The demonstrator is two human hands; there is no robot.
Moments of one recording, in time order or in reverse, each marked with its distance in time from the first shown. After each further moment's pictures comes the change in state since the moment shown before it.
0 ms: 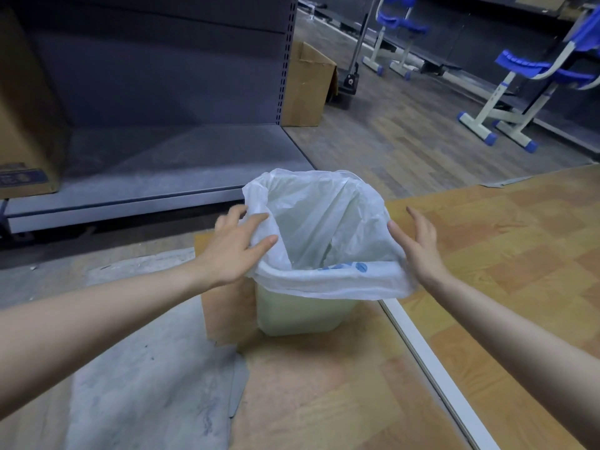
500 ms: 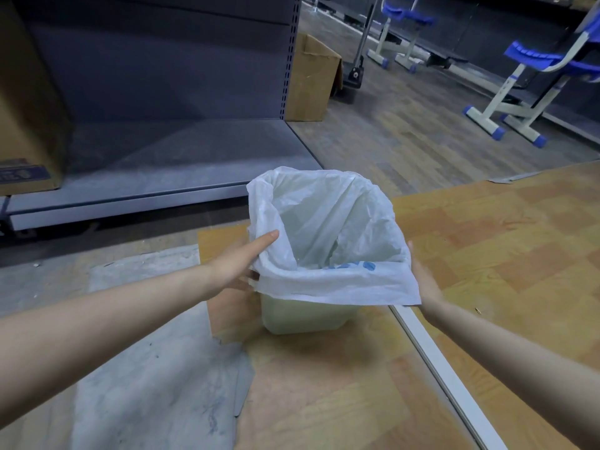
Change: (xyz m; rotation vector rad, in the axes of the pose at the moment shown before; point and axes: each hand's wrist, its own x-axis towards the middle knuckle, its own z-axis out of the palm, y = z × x) left_hand -0.002 -0.006 0.009 -0.712 -0.278 -0.504; right_hand -0.012 0.033 0.020 0.144 -0.133 0.400
